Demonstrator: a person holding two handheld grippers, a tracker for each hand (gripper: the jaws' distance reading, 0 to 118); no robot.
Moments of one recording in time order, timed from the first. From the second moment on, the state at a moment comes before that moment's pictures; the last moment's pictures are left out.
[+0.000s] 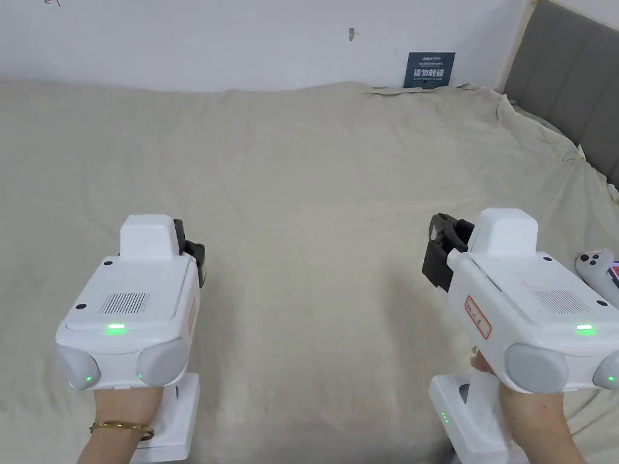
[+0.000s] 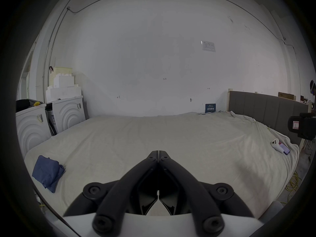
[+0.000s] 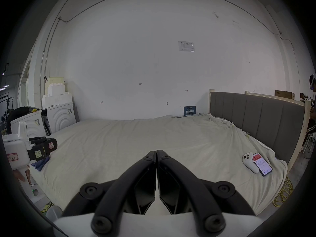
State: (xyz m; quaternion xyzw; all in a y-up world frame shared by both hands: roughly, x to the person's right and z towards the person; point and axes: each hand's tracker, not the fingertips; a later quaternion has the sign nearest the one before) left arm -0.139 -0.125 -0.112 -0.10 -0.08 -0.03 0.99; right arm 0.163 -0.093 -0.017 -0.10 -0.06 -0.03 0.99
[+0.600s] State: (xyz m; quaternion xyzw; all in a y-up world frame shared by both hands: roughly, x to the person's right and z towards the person) left arm -0.136 -0.125 -0.111 -0.10 -0.08 -0.04 0.99; right arm 0.162 -0.088 -0.014 -0.10 -0.06 -0.03 0.99
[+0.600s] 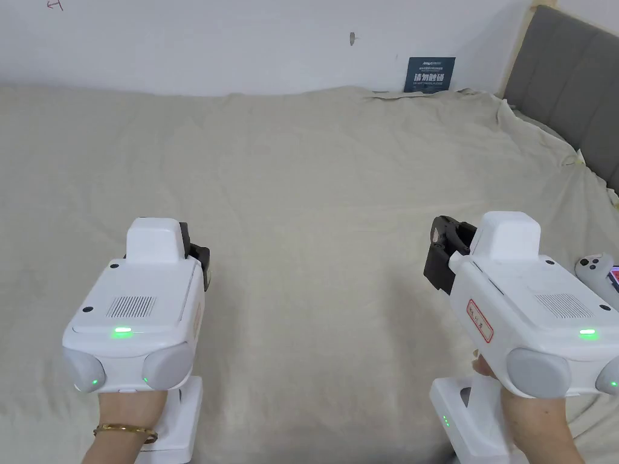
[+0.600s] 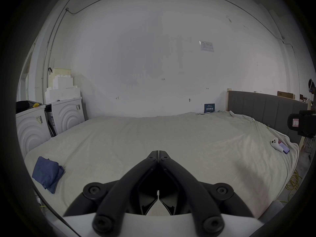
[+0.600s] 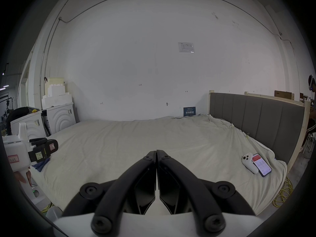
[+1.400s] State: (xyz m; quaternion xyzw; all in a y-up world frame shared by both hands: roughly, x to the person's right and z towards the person) left arm -0.134 -0.126 -0.109 -0.10 -0.08 -0.04 0.99; right arm 0.161 -0.087 -0.013 -0.09 -0.06 -0.03 0.99
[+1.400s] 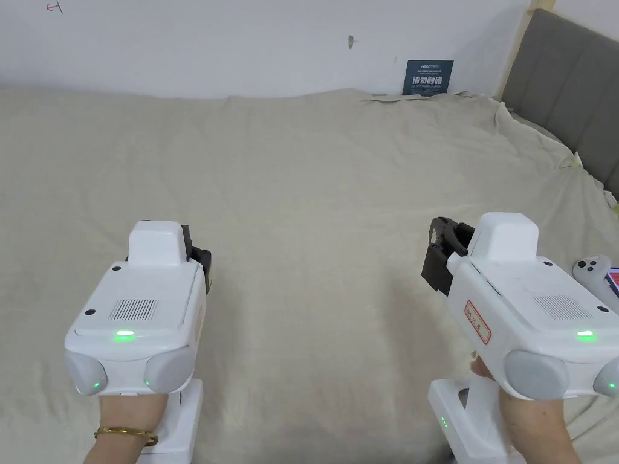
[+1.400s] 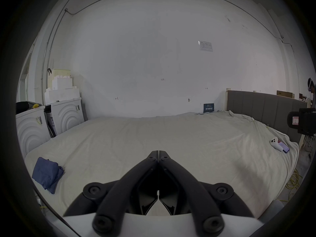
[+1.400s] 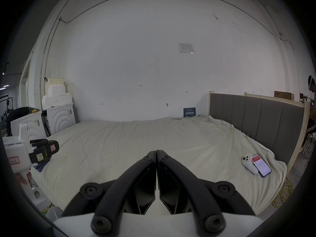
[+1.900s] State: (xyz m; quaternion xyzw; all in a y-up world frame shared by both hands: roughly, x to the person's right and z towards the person) left arm -0.135 -0.126 -0.108 -0.10 -0.08 -0.04 0.99; right arm 0.166 -0.093 -0.014 -0.09 -0.06 -0.03 0.99
